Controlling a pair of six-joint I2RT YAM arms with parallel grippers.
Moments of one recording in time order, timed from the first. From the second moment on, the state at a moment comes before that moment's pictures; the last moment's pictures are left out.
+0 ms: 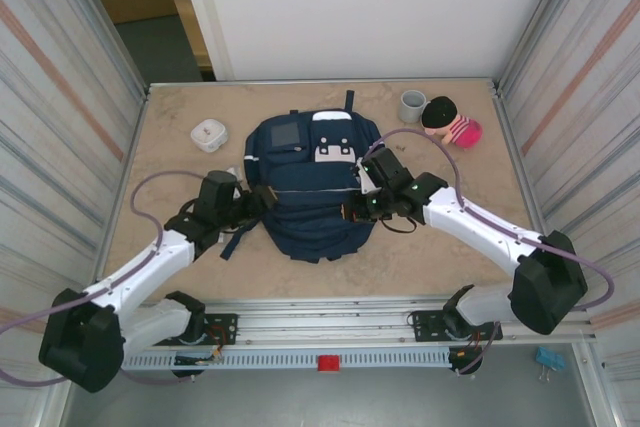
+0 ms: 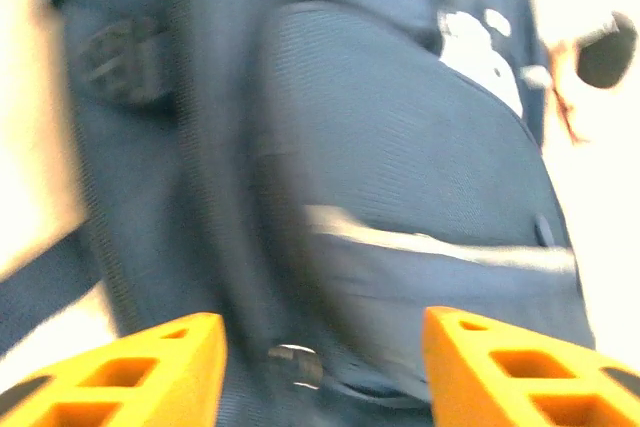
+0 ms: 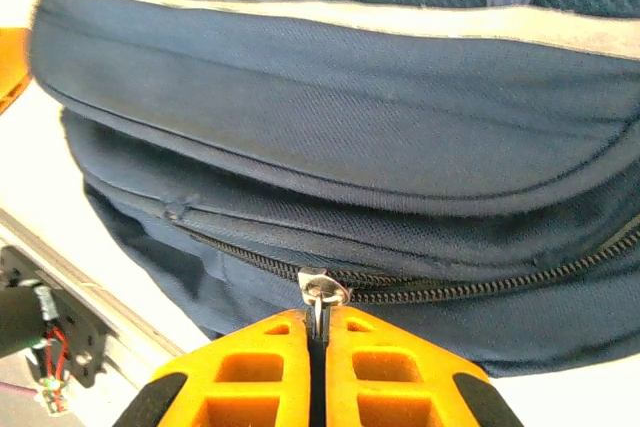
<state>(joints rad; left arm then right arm) -0.49 1.03 0.60 -0.20 0.14 -0.78 0.69 1.33 0.97 -0.60 -0.28 0.58</state>
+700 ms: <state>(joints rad) -0.67 1.38 0.92 -0.27 0.43 0.37 0.67 1.29 0.98 -0.56 -0.38 0.54</state>
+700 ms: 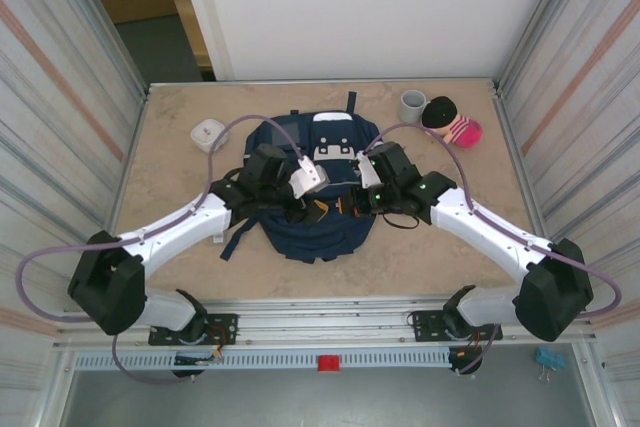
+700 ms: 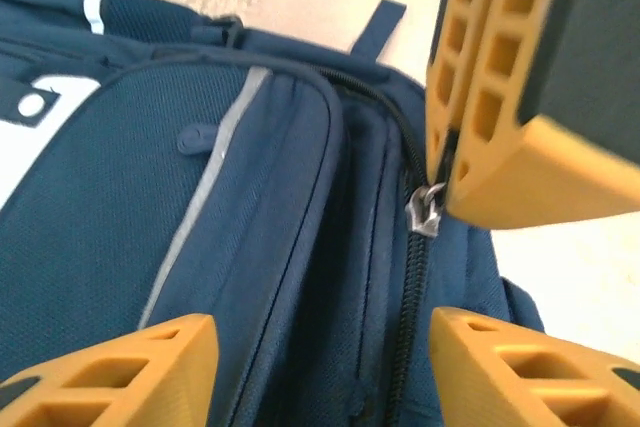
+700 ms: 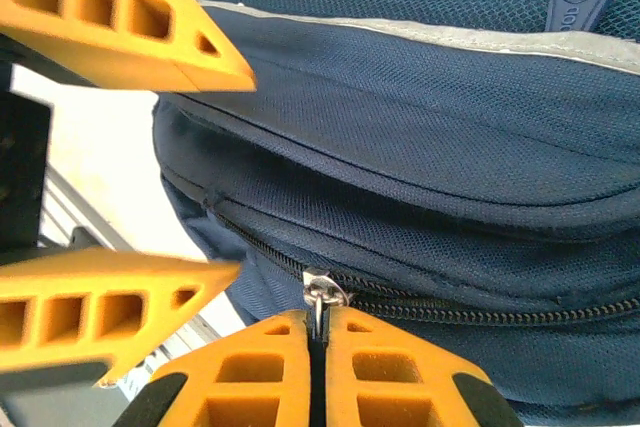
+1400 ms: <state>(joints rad) -0.64 1.25 0.80 -0.29 0.37 0.59 0.53 1.25 0.94 -0.58 -0.45 0.49</state>
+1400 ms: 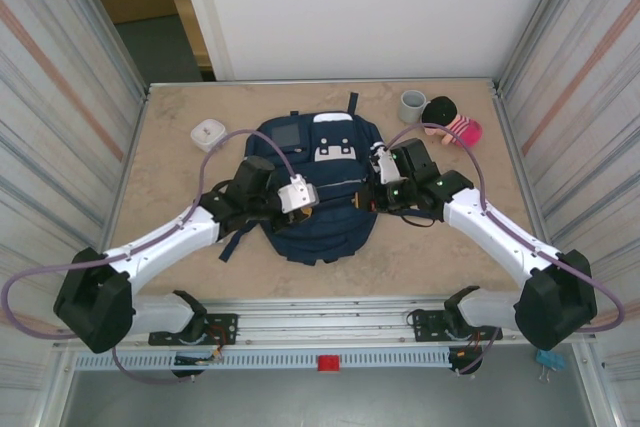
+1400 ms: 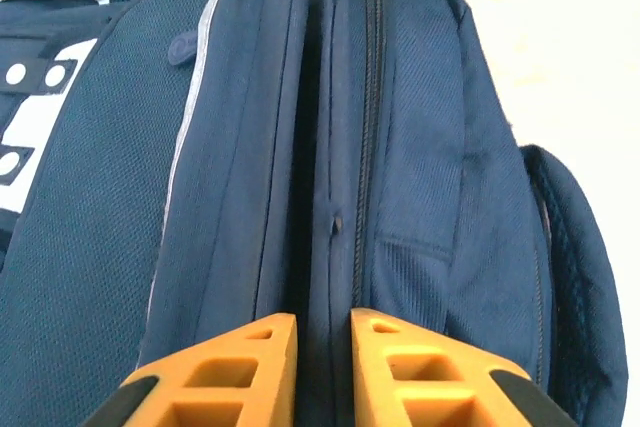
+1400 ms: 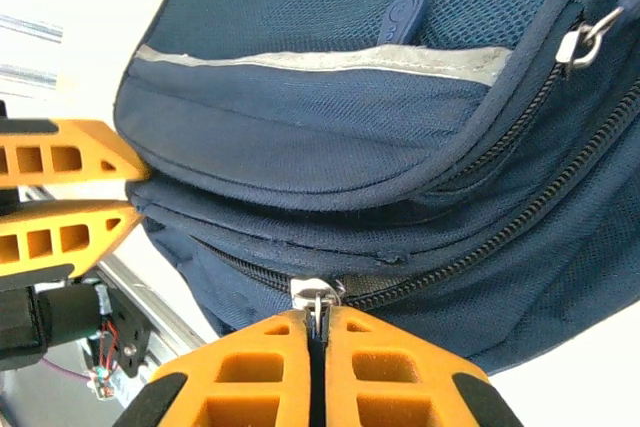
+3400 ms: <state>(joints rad) -0.75 1.12 0.76 -0.18 0.25 0.55 0.22 1.50 1.03 -0.34 -0.51 0.44</state>
